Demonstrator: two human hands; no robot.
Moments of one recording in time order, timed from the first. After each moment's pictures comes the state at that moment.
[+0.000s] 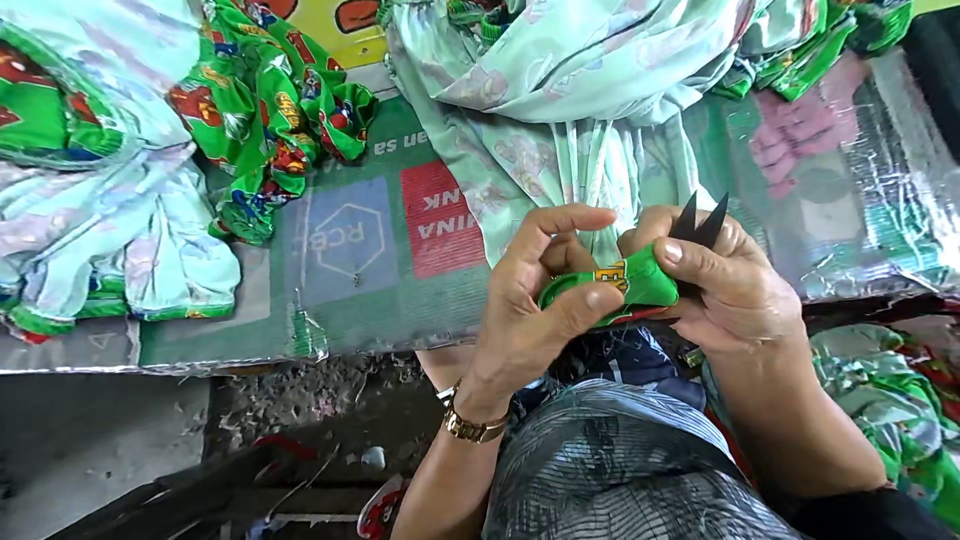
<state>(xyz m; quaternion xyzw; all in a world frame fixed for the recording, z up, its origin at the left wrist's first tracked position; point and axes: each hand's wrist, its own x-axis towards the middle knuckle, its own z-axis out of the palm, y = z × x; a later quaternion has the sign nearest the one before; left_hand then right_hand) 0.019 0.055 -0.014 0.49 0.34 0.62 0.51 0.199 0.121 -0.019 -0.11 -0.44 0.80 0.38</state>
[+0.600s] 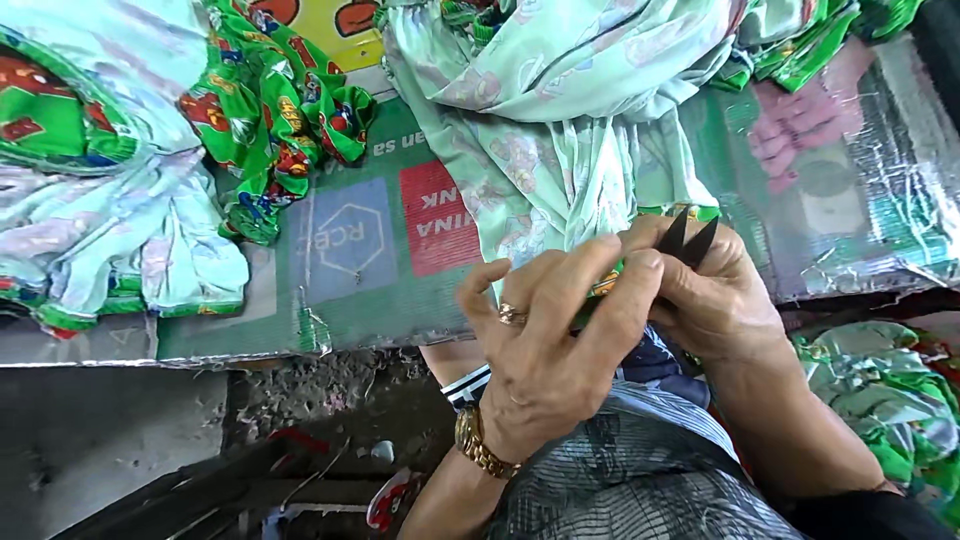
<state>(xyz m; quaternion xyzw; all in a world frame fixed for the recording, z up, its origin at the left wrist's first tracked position) 0.046 0.031 -0.007 0.70 0.56 0.44 -0.10 0.196 0.112 -0.025 -0.13 -0.54 0.71 0.43</state>
